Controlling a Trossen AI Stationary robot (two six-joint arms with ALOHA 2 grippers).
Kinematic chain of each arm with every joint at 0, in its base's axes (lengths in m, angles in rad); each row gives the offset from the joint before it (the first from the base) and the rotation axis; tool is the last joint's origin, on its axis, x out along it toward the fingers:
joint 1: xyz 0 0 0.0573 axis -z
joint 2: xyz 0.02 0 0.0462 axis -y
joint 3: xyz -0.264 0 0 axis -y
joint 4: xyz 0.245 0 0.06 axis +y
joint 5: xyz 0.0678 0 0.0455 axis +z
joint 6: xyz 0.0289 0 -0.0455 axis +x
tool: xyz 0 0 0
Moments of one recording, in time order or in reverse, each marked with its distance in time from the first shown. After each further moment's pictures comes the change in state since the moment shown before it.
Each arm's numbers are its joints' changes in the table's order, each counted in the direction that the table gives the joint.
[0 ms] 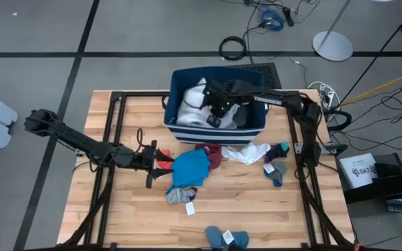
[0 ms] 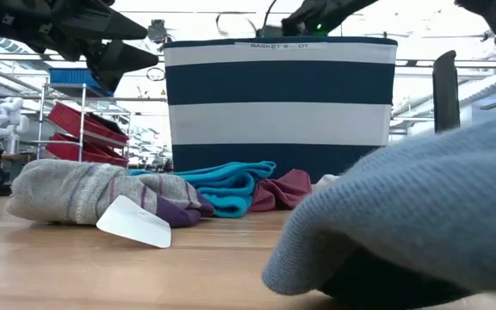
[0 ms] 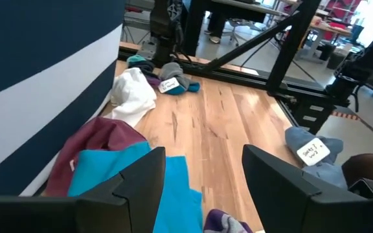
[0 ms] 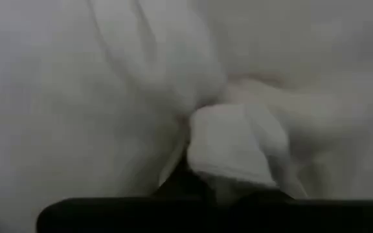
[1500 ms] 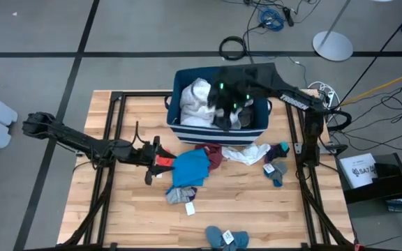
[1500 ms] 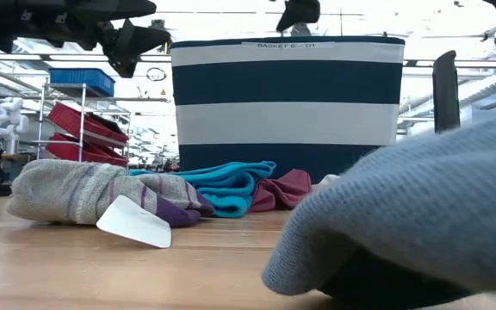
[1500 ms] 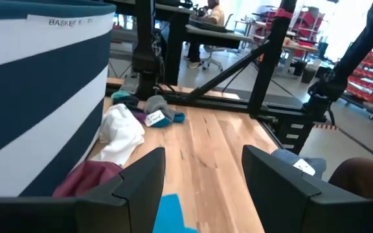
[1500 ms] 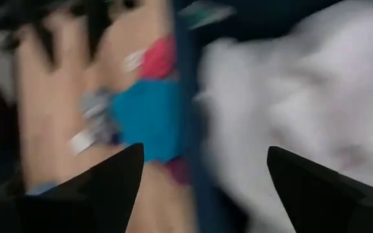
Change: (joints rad) left arm -0.095 0.000 0.001 -0.128 -0.159 0.105; right arm -0.185 0.052 0.636 0.504 0.174 0.090
